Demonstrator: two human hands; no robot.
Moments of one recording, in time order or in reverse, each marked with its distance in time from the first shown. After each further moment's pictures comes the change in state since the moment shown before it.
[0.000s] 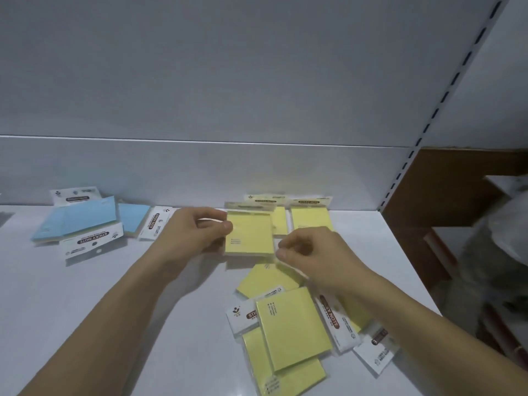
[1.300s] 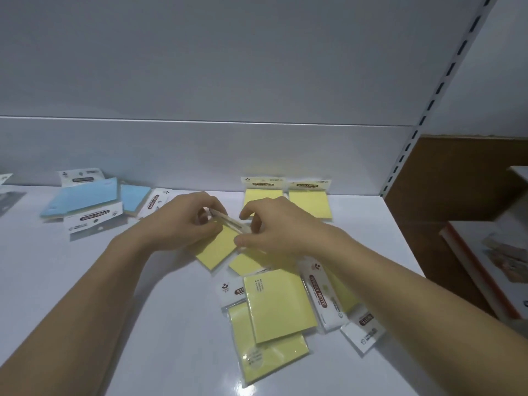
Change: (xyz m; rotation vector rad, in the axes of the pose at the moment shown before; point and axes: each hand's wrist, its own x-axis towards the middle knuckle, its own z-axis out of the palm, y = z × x) left_hand -0.003 0.007 -0.014 0.988 -0.149 0.338; right_hand 0.028 -0.042 0.014 -0.414 -0.248 -0.200
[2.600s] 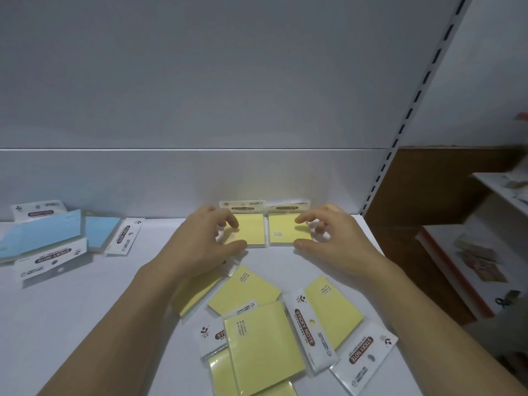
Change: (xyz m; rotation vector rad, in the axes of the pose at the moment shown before) left_hand 0.052 0.024 0.045 0.010 0.137 -0.008; right_hand -0.030 0.129 -0.016 0.305 0.433 0.128
